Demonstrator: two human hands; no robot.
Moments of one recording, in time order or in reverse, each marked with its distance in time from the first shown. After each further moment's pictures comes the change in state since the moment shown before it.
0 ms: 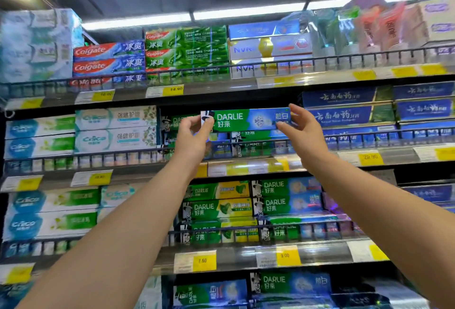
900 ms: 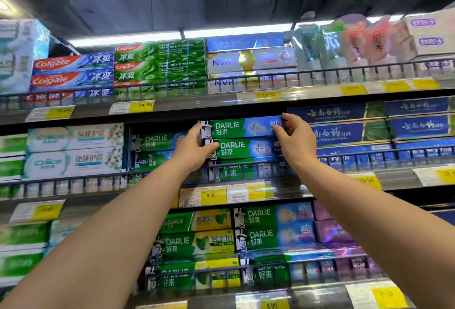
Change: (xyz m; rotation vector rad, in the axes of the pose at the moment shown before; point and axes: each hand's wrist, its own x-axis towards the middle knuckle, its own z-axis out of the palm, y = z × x) left_hand 0.055 -0.005 0.053 0.575 -0.232 0.016; right_hand 0.078 0.032 -0.020 -0.483 0.196 -0.159
